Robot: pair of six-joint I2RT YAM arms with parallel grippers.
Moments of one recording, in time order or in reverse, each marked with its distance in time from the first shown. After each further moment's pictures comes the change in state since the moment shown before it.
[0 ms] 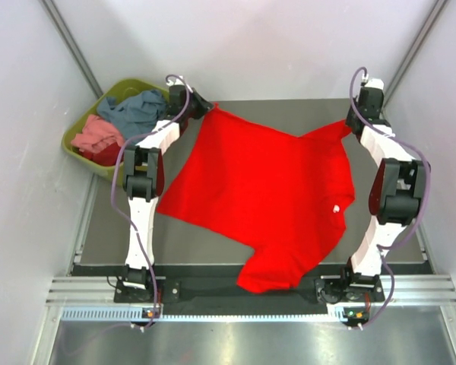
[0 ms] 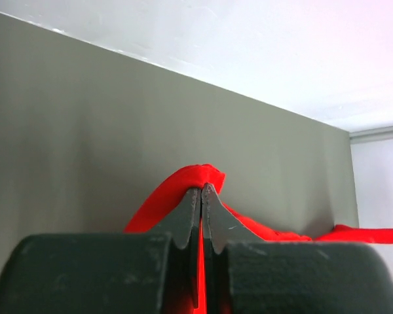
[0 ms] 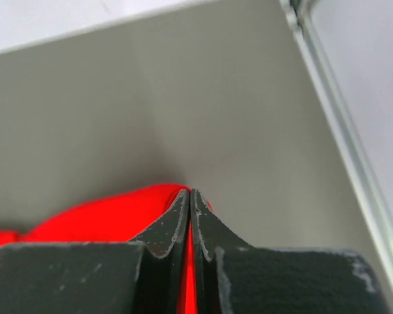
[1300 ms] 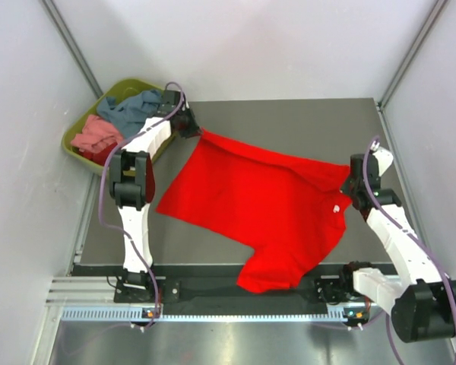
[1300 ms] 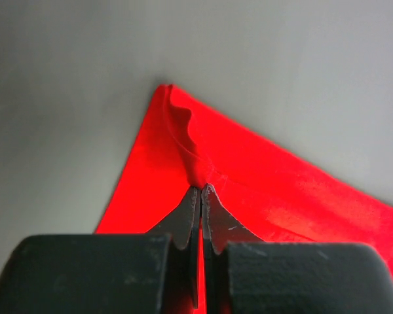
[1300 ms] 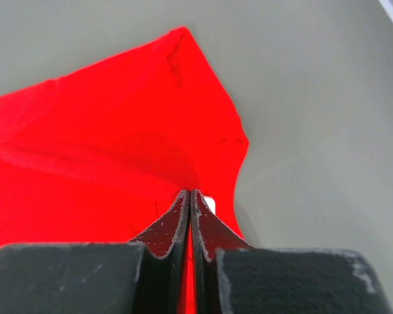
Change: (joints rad) left arm 0.012 -0.221 -0.140 -0.536 -0.047 0.236; right arm 0.184 -0.914 -0.761 -0.419 0.234 0.452
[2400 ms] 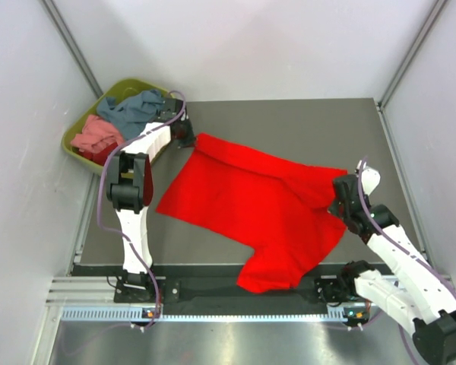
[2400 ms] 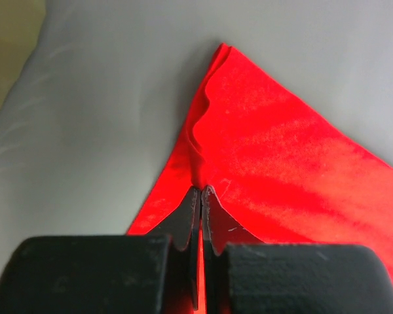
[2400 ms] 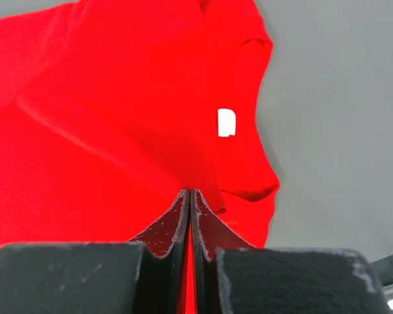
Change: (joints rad) left arm -0.004 -0.062 -0.145 -0.042 -0.119 0.095; right arm 0.274 -0.195 -0.080 -0.240 0.083 0.216
